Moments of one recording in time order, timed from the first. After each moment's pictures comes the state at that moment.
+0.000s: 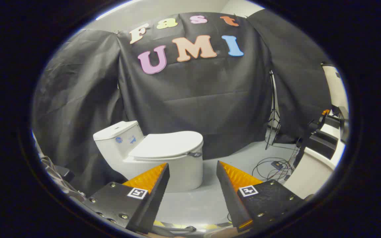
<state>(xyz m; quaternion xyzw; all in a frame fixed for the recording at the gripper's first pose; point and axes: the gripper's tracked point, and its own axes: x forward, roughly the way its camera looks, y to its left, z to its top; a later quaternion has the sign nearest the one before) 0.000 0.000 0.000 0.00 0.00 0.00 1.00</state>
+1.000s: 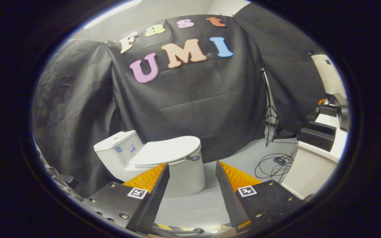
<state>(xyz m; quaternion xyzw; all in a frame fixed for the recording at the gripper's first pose) -0.009 -0.022 0.013 0.06 -0.04 -0.01 1.00</state>
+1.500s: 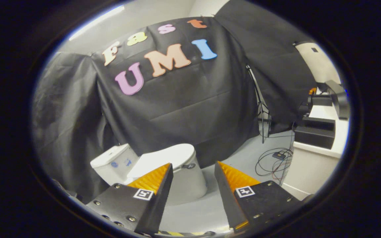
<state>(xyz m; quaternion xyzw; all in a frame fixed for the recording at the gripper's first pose) 0.014 -0.043 0.044 0.16 -0.08 -0.03 0.98</state>
